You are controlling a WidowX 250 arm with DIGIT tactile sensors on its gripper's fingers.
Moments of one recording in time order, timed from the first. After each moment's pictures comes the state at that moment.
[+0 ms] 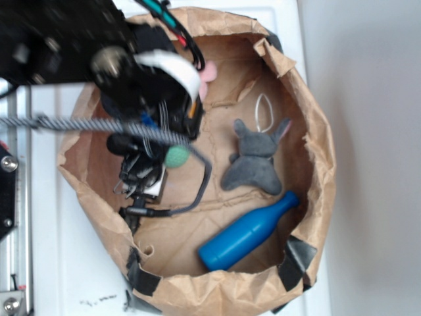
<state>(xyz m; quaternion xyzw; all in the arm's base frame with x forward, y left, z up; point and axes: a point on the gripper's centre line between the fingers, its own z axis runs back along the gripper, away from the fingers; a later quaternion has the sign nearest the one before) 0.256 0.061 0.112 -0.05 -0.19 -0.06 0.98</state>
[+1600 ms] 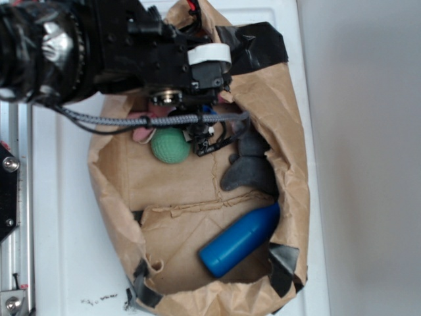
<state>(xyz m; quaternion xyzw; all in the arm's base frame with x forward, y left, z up) 0.288 0.094 0.043 0.08 -0.16 0.13 0.97</state>
